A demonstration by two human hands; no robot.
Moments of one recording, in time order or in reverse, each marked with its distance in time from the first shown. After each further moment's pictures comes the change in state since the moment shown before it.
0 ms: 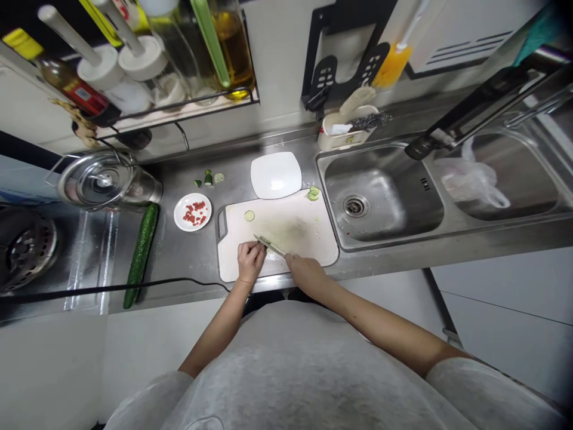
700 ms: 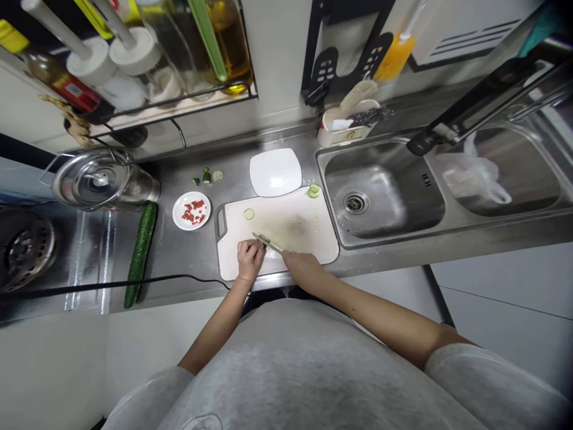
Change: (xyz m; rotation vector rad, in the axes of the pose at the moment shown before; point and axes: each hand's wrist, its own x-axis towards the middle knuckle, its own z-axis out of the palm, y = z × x) left_hand 0.002 -0.001 0.000 -0.019 0.011 -0.008; right_hand 0.007 -0.002 -0.011 0.029 -0.028 -0.069
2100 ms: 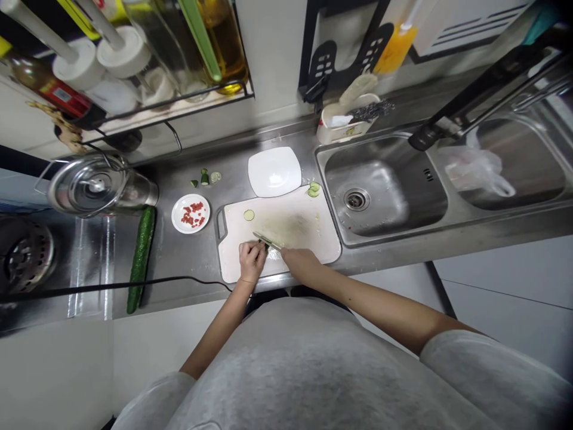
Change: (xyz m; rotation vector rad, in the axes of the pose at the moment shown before) left_hand 0.001 0.000 0.000 -0.014 -0.023 -0.014; right_hand 0.023 0.002 -0.003 0.079 -0.014 -0.011
